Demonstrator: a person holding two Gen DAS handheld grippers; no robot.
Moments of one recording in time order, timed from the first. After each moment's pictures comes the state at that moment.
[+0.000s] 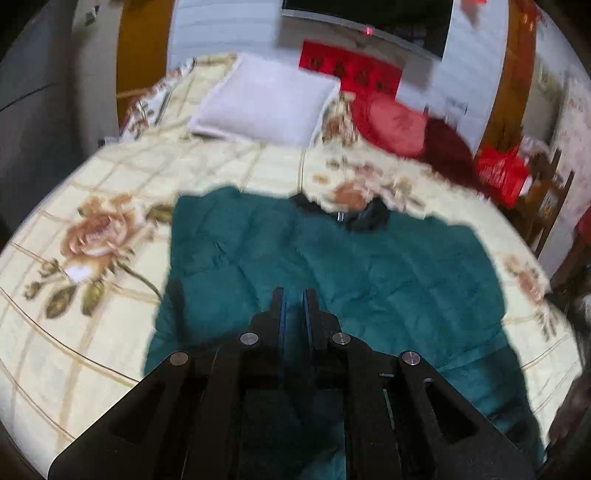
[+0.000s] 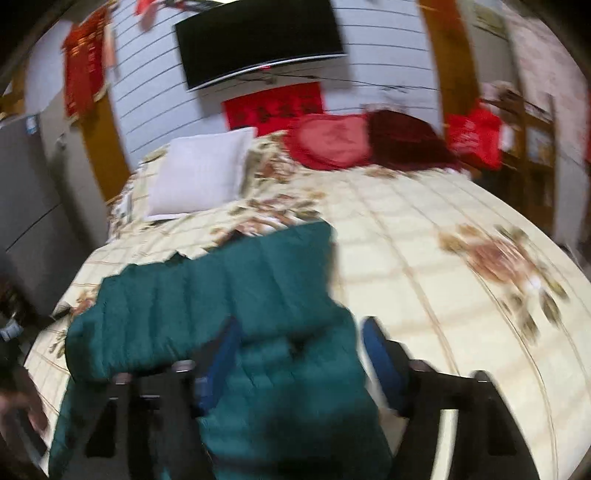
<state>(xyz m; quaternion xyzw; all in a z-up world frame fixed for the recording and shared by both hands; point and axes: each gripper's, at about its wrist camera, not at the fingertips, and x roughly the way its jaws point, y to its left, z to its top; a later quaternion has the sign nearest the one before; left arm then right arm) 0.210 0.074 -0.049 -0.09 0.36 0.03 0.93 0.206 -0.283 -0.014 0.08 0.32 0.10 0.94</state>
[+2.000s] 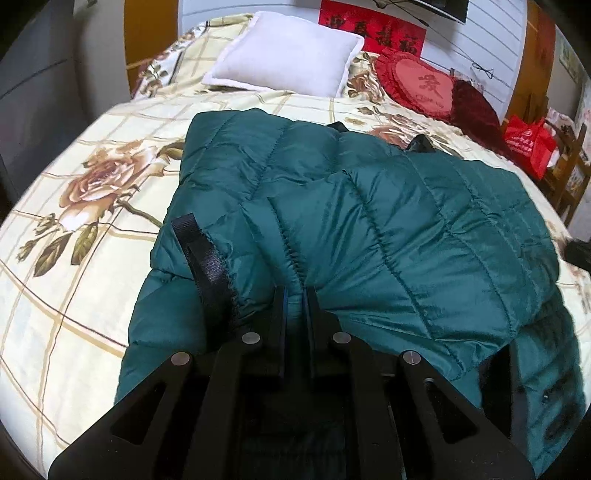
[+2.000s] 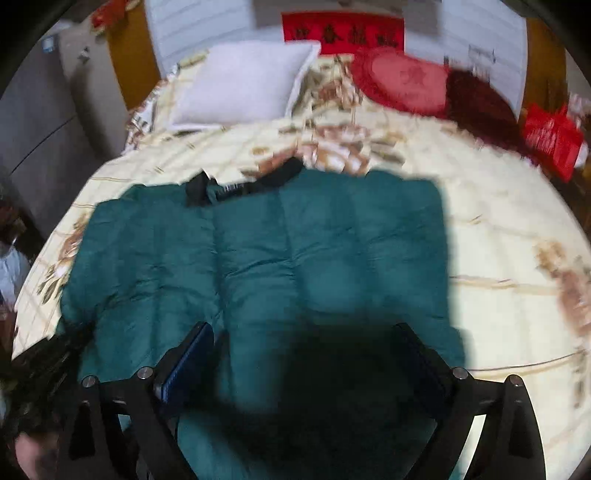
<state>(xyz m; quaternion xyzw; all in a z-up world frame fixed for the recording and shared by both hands) 0.211 0.091 -0.112 -0.08 0.41 0.06 0.91 0.277 -0.188 -0.055 -0.02 0.43 0.17 0.88</state>
